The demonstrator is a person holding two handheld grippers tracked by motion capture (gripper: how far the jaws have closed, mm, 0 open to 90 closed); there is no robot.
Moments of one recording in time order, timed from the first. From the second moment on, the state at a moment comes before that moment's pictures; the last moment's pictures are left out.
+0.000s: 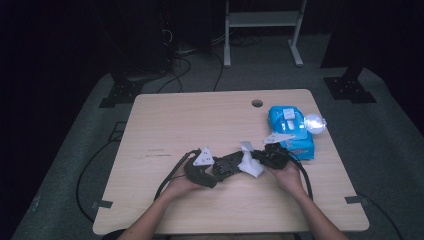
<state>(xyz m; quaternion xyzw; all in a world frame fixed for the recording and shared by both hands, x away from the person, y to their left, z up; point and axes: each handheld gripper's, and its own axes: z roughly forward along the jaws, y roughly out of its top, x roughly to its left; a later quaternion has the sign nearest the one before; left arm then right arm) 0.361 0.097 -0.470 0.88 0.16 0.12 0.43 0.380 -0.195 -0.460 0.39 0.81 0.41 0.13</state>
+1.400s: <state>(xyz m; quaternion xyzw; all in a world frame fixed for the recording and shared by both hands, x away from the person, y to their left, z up) 0.363 0.097 -0.468 0.88 0.16 0.12 0.43 0.394 -0.197 -0.460 0.41 0.81 0.40 0.13</state>
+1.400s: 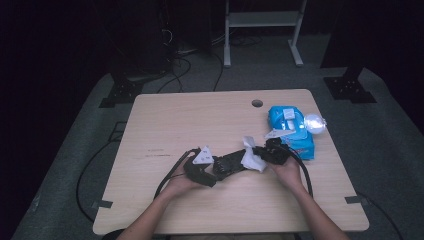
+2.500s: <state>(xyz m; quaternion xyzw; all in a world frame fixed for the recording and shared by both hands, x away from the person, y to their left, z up) 0.367 0.099 -0.470 0.88 0.16 0.12 0.42 0.395 -0.126 -0.450 0.35 0.83 0.42 0.12</state>
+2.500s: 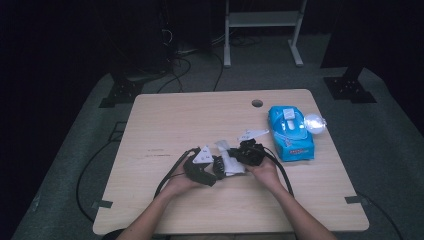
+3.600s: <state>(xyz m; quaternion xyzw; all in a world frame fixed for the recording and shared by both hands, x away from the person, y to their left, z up) 0.367 0.099 -0.469 0.88 0.15 0.12 0.43 0.372 -0.190 -0.457 0.37 0.83 0.39 0.14</state>
